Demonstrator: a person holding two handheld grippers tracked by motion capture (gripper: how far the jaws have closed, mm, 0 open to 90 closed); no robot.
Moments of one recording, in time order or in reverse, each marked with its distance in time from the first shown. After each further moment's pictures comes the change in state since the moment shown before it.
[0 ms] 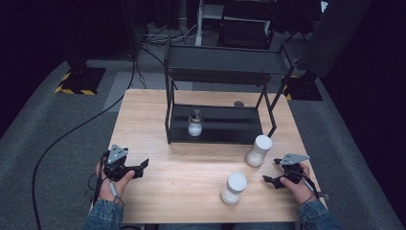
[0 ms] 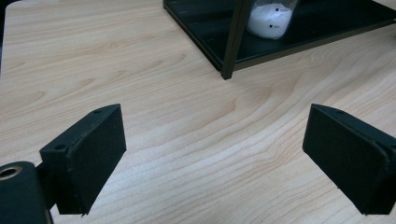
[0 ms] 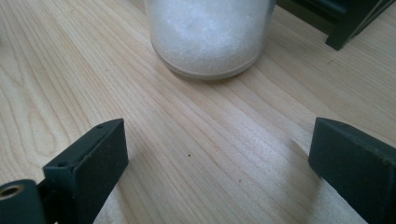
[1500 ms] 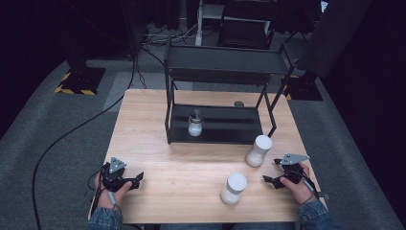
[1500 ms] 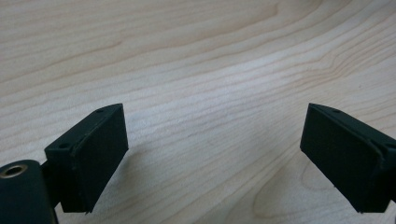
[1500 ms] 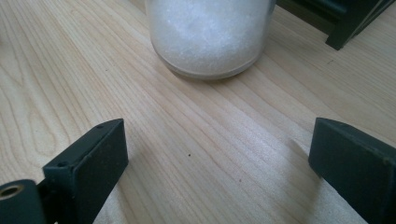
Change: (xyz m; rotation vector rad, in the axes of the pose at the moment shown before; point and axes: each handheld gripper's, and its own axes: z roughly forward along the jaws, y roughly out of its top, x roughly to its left) left arm 0.005 -0.023 0.014 0.197 0.060 -0.021; right arm 0.000 0.000 0.000 0.000 0.001 0.001
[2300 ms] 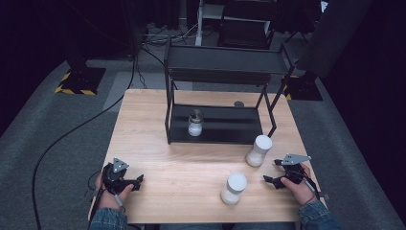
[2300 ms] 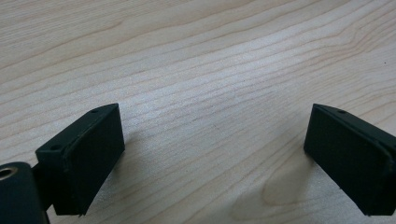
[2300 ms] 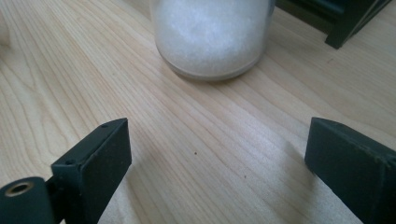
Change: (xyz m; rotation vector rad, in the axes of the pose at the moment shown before) left arm -0.009 0.006 0.003 0.041 0.041 0.027; right arm 0.002 -0.002 -0.004 -0.013 0.004 0.023
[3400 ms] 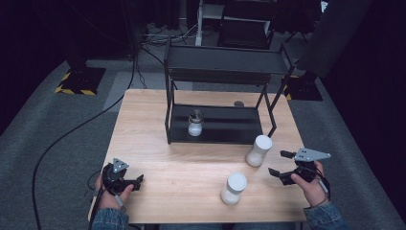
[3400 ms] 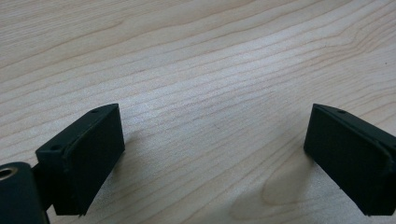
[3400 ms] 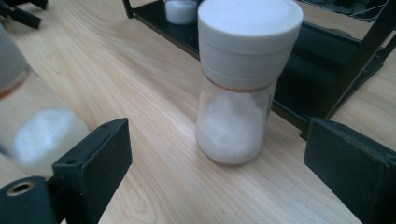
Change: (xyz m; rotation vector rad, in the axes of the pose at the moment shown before) left arm -0.001 0.000 0.000 -0.001 0.002 -0.002; right arm 0.021 0.021 -0.058 -0.193 0.010 -0.003
